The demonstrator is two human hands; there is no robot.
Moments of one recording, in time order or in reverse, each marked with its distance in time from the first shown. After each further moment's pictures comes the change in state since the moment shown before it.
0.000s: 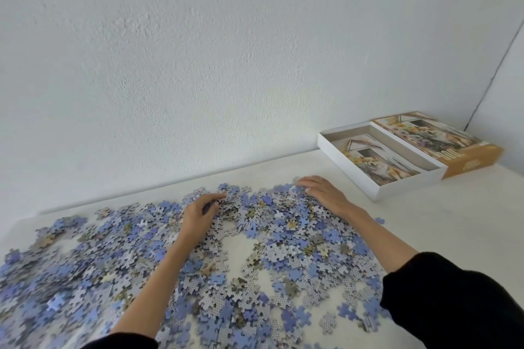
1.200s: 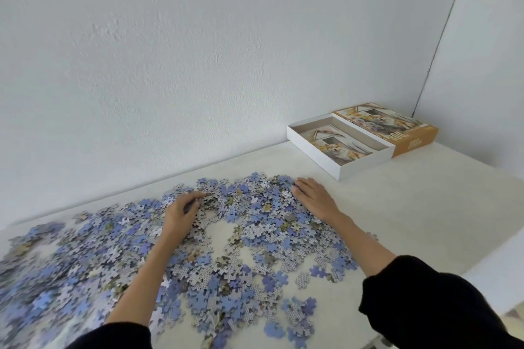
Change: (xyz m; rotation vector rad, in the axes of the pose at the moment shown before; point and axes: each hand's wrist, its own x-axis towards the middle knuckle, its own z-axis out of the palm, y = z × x) left_hand -0.023 0.010 -0.002 0.121 -0.001 0.062; right_hand -0.076 -0.006 0.017 -0.072 0.130 0.226
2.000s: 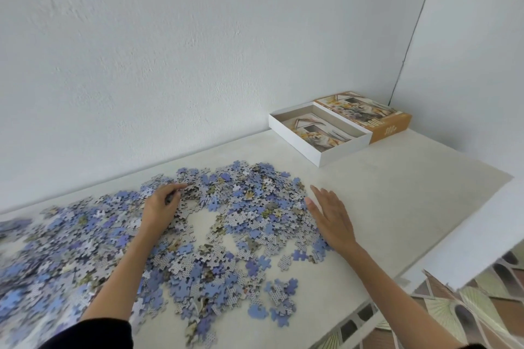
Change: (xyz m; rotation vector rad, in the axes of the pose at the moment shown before) left_hand 0.000 -0.006 0.005 0.050 0.021 0.041; right_hand -0.103 0.016 0.005 0.133 0.223 0.187
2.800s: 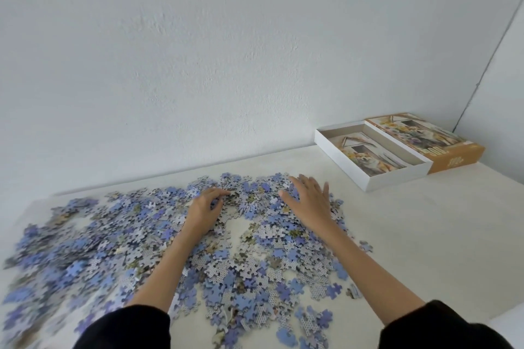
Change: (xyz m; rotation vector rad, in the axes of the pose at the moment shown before) left_hand 0.001 -0.010 0.005 0.065 -0.011 0.089; right_hand 0.074 -0.105 0.043 -0.274 -0.050 -0.305
